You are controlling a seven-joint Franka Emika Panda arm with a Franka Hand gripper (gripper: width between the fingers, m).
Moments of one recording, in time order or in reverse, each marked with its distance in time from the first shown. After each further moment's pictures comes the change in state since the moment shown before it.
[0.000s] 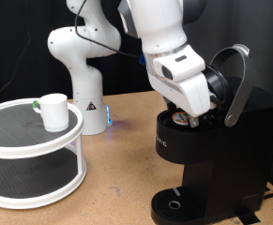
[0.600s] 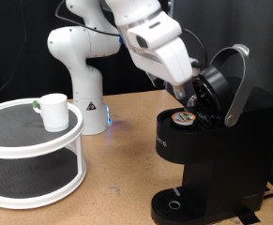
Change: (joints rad) arm -0.035 -0.103 -0.075 0.033 0.094 -0.138 -0.138
